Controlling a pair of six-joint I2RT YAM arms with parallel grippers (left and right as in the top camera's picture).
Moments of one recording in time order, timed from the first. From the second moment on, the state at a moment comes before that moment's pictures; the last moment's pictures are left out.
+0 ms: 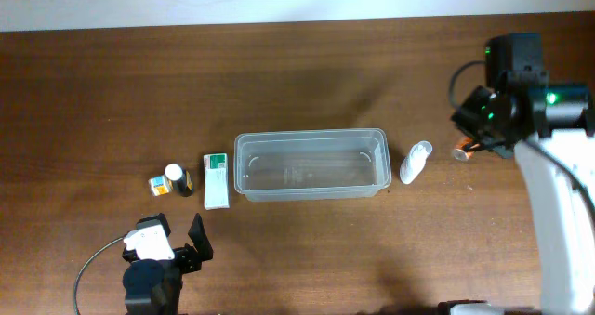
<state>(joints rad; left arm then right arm) 0.00 0.02 0.16 -0.60 -0.06 -0.23 0.04 1.46 1.64 -1.32 0.19 0.68</state>
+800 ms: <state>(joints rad) 0.00 0.02 0.16 -0.60 -0.06 -0.23 0.66 1.80 1.65 -1.11 0.20 -0.09</state>
